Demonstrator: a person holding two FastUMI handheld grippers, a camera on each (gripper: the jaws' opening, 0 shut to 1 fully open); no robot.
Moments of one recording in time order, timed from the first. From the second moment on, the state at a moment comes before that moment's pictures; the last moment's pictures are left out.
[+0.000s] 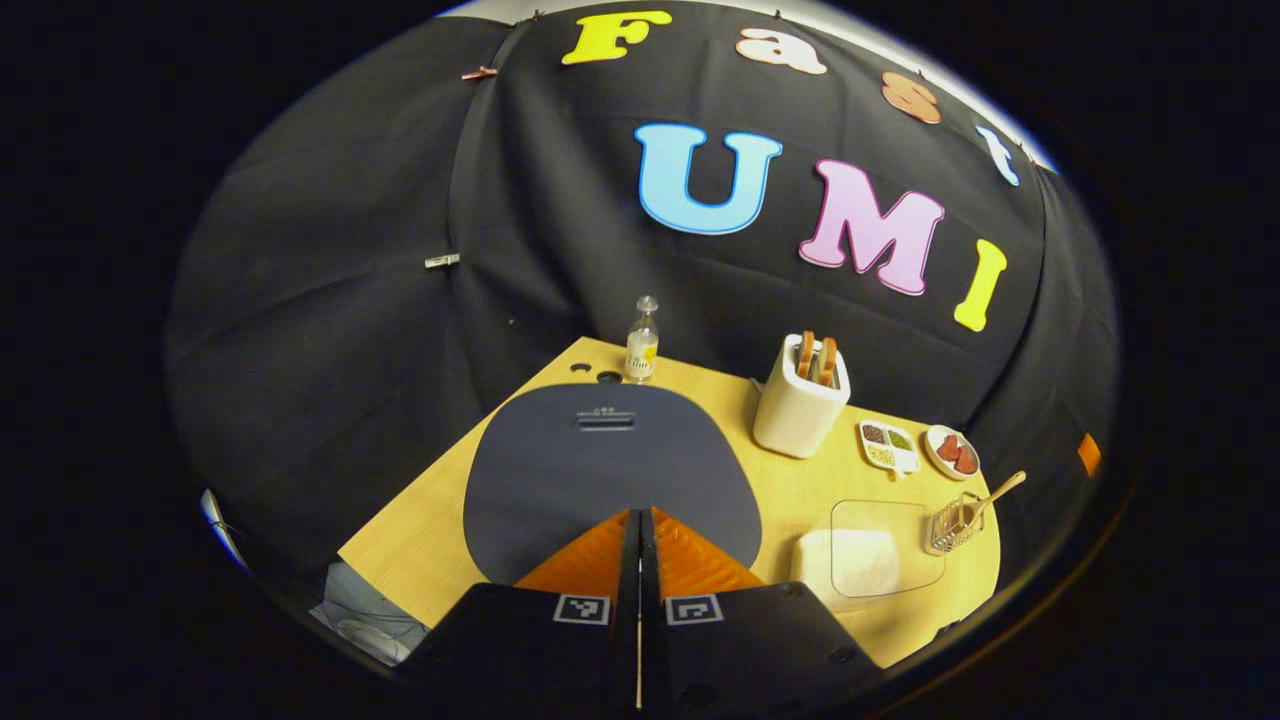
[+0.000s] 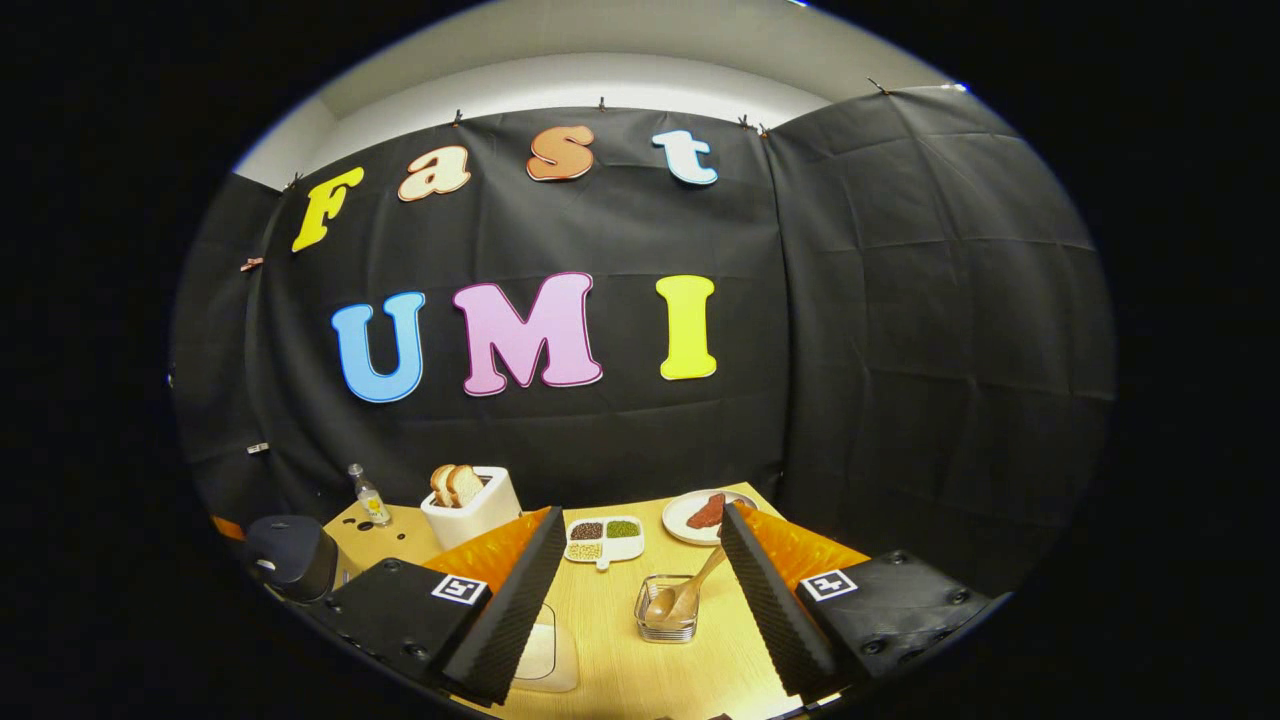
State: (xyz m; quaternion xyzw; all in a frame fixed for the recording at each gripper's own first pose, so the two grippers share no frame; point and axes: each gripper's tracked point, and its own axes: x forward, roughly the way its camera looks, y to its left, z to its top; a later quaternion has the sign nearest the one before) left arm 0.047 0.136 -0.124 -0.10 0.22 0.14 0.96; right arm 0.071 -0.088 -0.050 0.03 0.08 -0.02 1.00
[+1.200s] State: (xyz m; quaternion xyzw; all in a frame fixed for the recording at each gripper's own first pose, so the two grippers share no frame) left arm 0.050 0.127 -0.075 -0.01 0.13 0.18 0.97; right arm 0.084 -0.102 -0.067 0.03 0.10 -0.01 0.99
